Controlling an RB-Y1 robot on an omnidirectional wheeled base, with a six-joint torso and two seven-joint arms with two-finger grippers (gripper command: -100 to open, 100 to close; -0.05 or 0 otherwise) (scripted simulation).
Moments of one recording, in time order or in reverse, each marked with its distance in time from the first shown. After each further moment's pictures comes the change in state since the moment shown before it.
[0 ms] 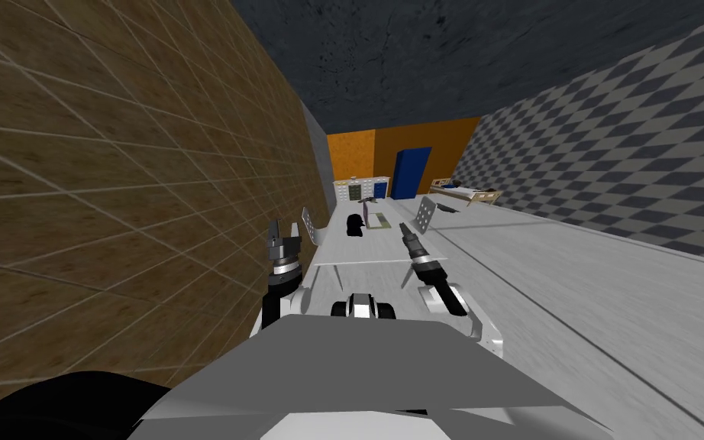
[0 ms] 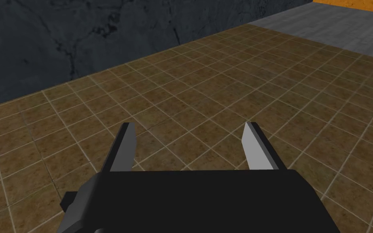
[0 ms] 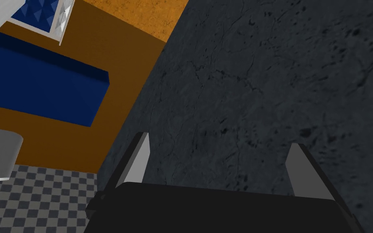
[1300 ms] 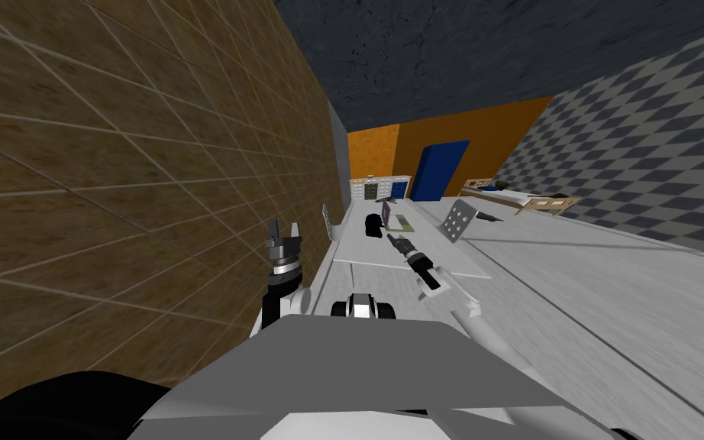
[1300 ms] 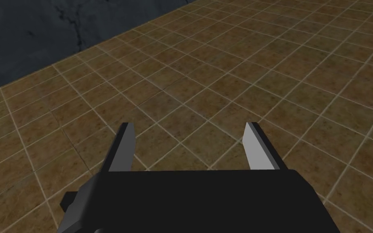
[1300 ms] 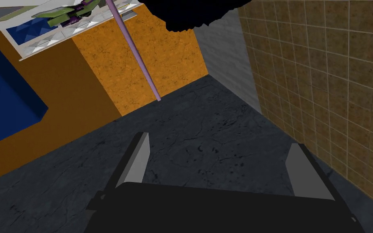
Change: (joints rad) left arm 0.000 0.000 0.000 0.000 0.000 0.000 0.000; right arm -0.223 -0.222 0.093 0.328 0.340 0.161 0.108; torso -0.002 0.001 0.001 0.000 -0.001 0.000
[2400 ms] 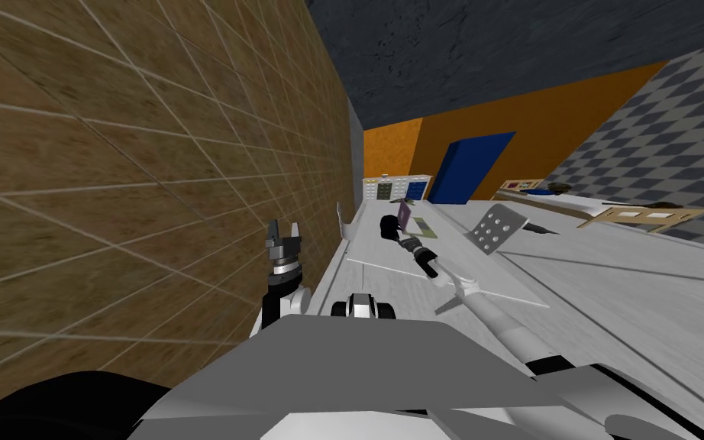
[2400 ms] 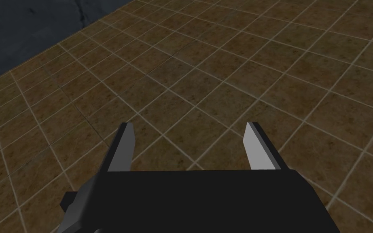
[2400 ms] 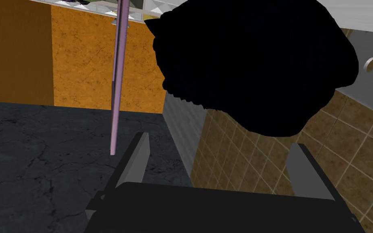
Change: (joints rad) left arm 0.000 0.000 0.000 0.000 0.000 0.000 0.000; right arm -0.183 -0.177 0.073 0.302 0.263 0.131 0.083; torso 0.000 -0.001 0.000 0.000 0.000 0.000
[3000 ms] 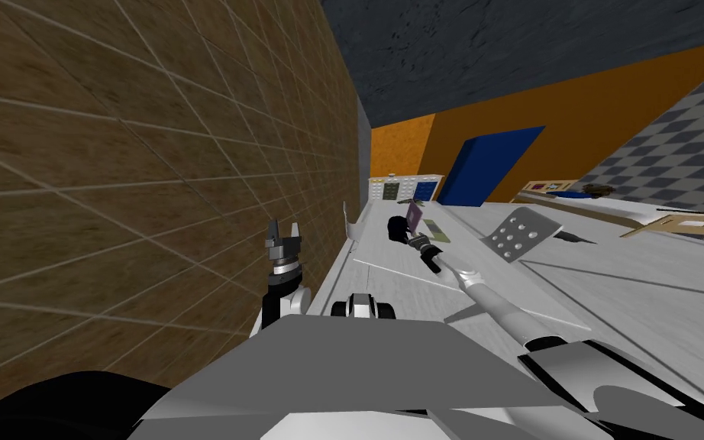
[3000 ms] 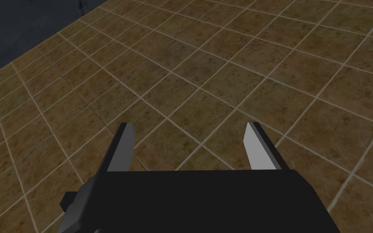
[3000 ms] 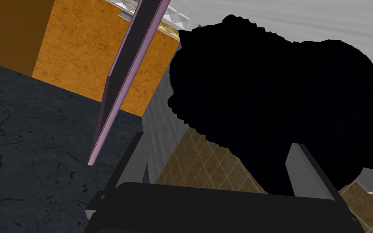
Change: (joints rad) left arm 0.000 0.000 0.000 0.000 0.000 0.000 0.000; right arm -0.096 -0.073 0.028 0.179 0.134 0.061 0.043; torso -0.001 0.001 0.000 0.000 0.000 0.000
